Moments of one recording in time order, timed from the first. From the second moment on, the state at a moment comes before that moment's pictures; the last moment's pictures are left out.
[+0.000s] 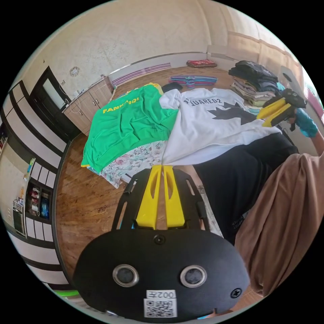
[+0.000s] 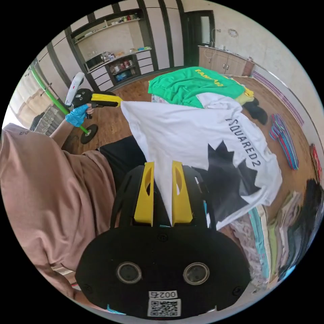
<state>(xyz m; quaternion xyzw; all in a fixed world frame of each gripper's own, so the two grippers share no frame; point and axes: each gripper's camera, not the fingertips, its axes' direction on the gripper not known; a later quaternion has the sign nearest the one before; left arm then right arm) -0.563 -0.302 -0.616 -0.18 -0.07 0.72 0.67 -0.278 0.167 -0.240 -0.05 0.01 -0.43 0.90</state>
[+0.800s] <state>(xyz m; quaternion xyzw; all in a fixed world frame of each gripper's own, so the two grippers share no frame) -0.544 -0.305 -0.603 -0.18 -0.07 0.69 0.70 0.028 0.255 -0.357 0.05 -0.01 -0.20 0.98</state>
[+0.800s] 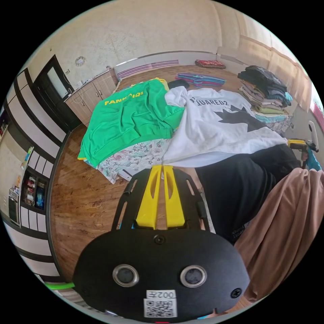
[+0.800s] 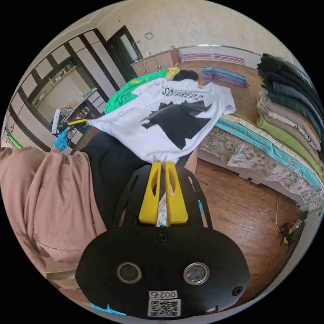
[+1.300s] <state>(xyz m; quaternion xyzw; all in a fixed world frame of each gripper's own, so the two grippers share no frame) -0.504 -0.305 -0.557 -0.18 -0.10 0.72 0.67 0.063 0.148 -0.396 0.10 0.05 -0.14 0.98</state>
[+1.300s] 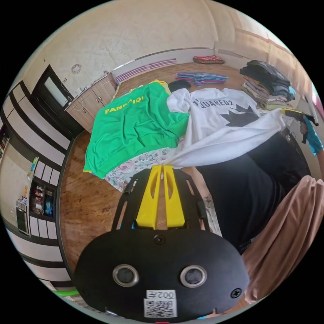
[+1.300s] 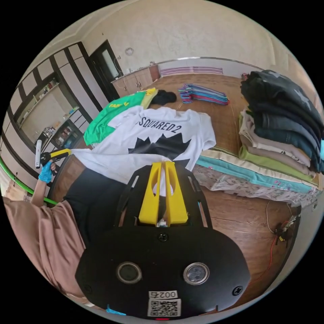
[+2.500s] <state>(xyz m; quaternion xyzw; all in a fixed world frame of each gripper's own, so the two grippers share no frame) -0.561 -0.298 -0.618 -0.28 0.08 0.77 0.57 0.010 0.257 -0.579 0.19 0.15 -0.19 0.95</state>
